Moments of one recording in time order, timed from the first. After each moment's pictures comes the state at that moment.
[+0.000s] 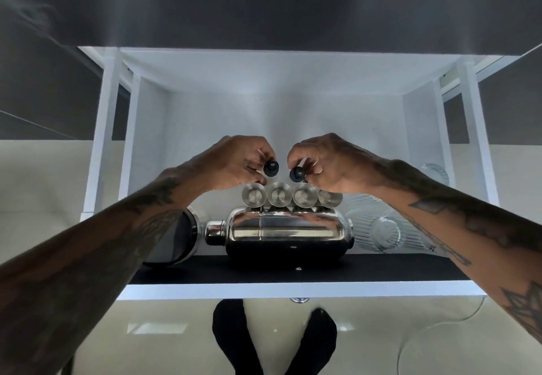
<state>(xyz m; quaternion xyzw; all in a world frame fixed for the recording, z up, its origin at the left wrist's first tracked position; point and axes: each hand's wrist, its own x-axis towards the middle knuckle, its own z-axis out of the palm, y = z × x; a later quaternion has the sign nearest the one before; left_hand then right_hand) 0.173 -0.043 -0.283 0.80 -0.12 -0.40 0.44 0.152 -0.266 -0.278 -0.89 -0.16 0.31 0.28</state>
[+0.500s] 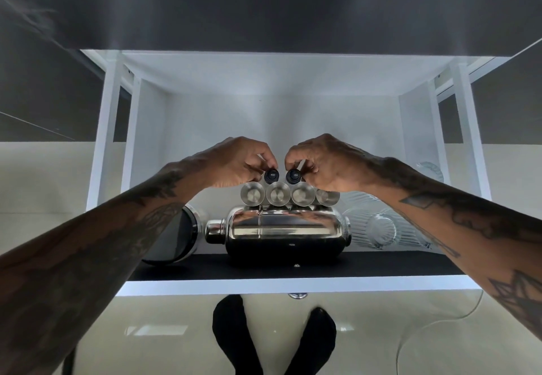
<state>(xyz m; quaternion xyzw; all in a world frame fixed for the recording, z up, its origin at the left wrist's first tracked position) 0.177 -0.047 -0.277 0.82 -0.13 -0.43 0.36 0.151 -0.264 -0.277 -0.90 -0.16 0.32 0.26</state>
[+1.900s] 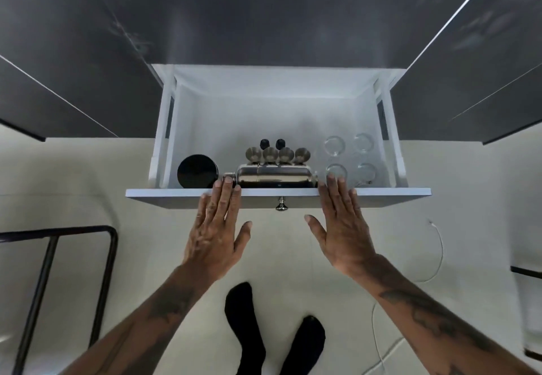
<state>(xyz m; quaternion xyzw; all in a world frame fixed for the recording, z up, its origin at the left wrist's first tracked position) -0.084 -0.004 -0.204 0.97 -0.19 -0.09 0.10 -0.101 -0.259 -0.198 -0.99 -0.03 0.13 0.08</state>
